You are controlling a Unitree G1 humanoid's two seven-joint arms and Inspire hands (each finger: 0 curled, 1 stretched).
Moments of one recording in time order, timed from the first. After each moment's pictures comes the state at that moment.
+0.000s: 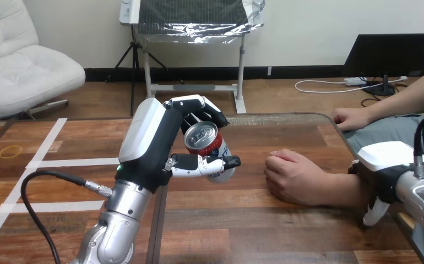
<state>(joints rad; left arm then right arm) -0.22 0.26 -0.21 0.31 0.48 -0.55 0.24 -0.35 -0.71 0.32 0.32 -1.03 0.12 0.46</state>
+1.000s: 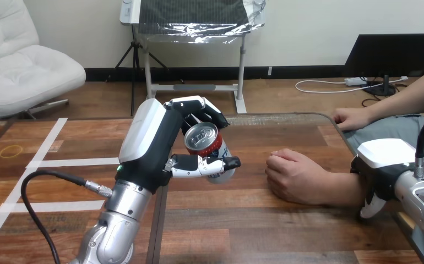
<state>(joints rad) -0.22 0.26 -0.21 0.31 0.48 -0.55 0.23 -0.39 -0.69 0.35 0.47 -0.93 0.09 0.28</state>
